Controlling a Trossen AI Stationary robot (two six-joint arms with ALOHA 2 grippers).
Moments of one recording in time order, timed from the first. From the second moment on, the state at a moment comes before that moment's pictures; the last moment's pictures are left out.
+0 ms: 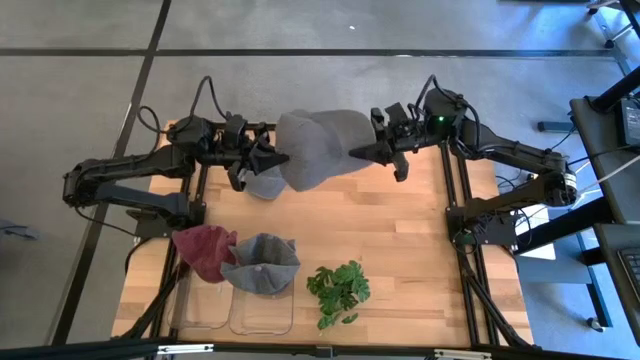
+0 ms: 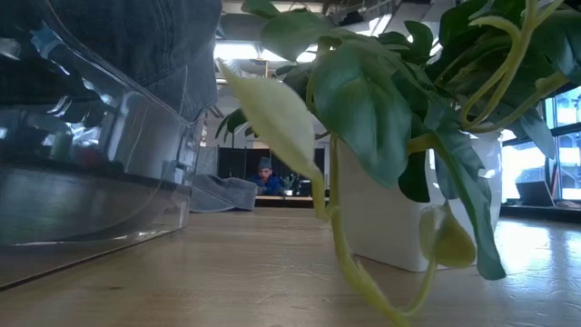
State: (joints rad) left arm 0.24 0.99 0.95 0.28 0.33 -0.49; right arm -0.29 1.27 1.36 -0.13 -0.55 0.26
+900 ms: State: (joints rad) left arm 0.08 1.31 1.73 -0.85 0.74 -0.51; right arm -0.38 1.26 1.36 -0.72 0.23 0.00
